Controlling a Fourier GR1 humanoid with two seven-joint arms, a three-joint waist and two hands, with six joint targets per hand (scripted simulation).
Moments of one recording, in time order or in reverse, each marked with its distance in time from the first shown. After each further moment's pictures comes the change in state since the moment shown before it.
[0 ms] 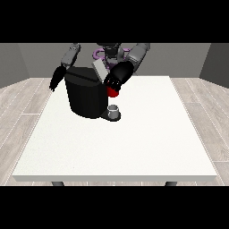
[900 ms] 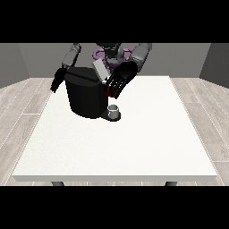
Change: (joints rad) left arm -0.014 0.044 -0.014 0.008 -0.067 0.068 -0.048; right arm -0.019 0.014 0.002 0.004 0.012 -0.020 -0.001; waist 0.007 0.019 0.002
